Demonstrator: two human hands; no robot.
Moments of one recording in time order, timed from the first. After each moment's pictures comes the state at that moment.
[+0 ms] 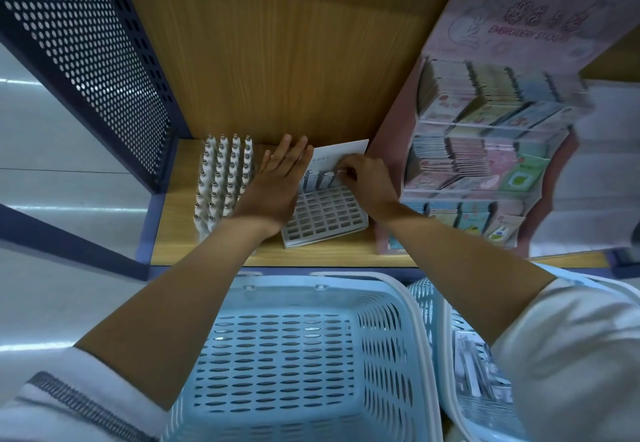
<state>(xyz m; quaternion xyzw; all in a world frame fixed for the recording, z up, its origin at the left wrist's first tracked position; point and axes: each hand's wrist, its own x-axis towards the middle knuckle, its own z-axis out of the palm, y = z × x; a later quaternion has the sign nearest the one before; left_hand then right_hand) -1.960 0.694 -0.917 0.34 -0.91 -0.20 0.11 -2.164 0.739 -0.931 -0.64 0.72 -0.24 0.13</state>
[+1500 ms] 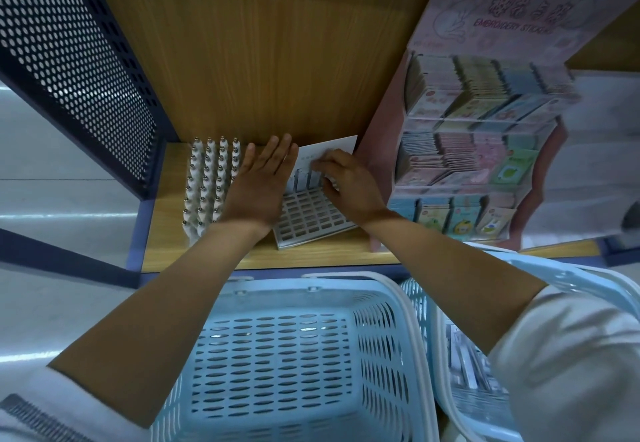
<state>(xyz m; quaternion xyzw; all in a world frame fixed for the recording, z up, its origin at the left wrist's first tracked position) -1.964 0.698 -0.901 0.38 -0.92 -0.09 0.05 -2.153 0.747 -0.940 -0.72 0.65 -0.25 0.05</state>
